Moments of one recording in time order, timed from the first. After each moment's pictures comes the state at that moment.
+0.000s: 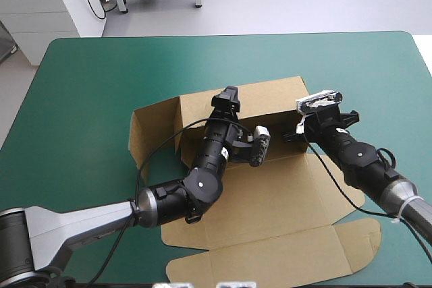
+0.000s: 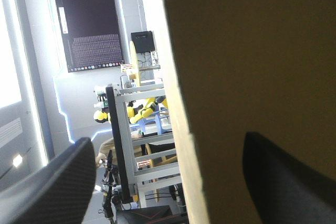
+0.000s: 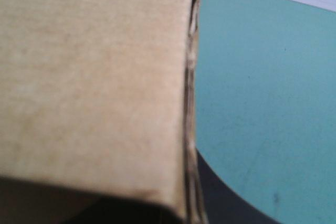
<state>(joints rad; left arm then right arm) -1.11 1.62 -1.10 1.70 0.77 -0.37 0.35 1.33 -0.75 1.39 -0.16 -1.45</state>
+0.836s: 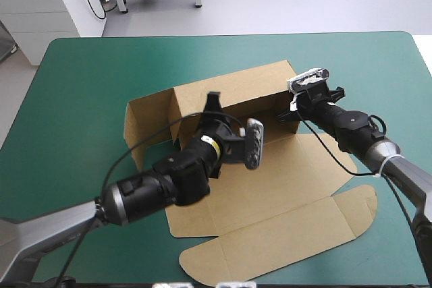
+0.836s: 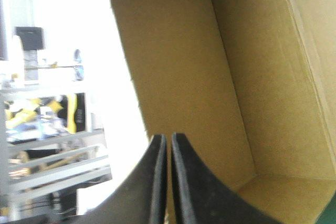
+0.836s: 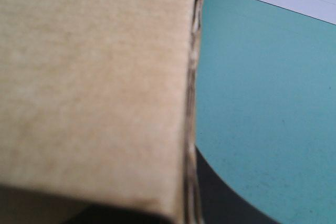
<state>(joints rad) -1.10 1.50 -1.31 0.87 0.83 0.22 0.24 1.56 -0.95 1.37 0.07 -1.54</state>
